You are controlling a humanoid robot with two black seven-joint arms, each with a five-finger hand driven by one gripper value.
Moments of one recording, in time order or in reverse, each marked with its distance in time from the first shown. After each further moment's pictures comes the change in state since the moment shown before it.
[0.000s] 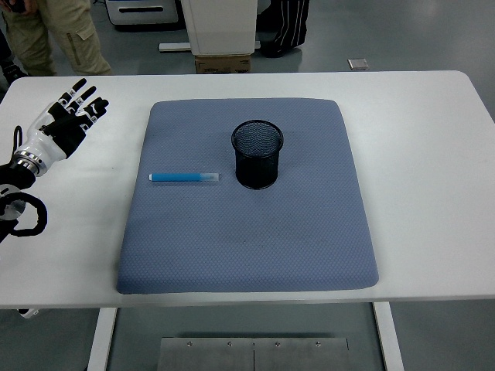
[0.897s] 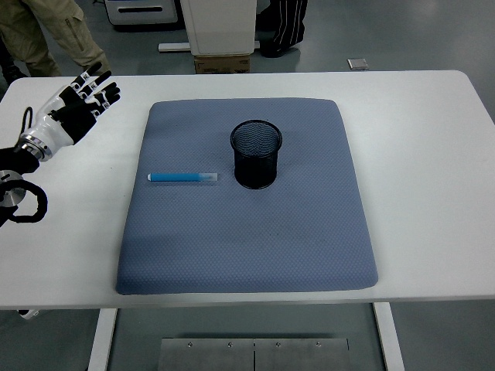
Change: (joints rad) left arm -0.103 0.047 0.124 -0.054 0.014 -0.034 -0.001; right arm 0.000 0.000 0.000 0.000 0.000 0.000 0.000
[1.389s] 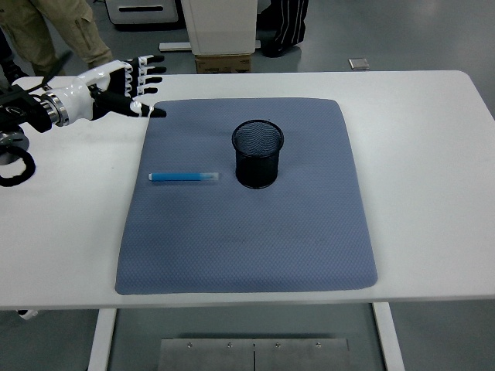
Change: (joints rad) left arm -0.526 0.006 0.948 -0.095 0.091 0.006 -0.208; right arm 0.000 0.000 0.000 0.000 0.000 0.000 -0.001
